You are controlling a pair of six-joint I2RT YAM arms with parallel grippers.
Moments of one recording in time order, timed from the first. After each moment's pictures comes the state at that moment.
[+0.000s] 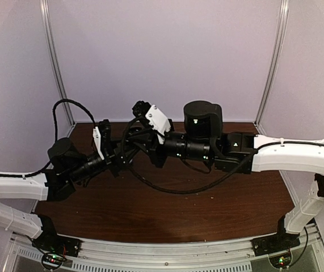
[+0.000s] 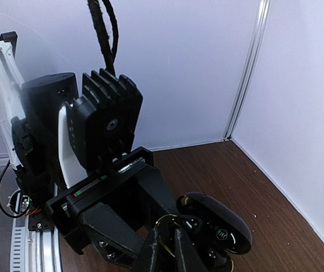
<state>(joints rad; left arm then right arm) -0.92 1.12 0.55 0.78 0.20 0.03 1.19 1.57 1.39 0.06 0.03 -0.13</state>
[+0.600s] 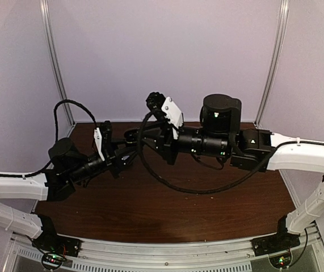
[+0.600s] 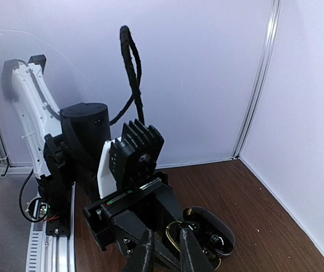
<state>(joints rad) -0.92 1.12 0.55 0.76 0.22 0.03 1.18 1.47 1.34 0.06 -0.06 -0.13</state>
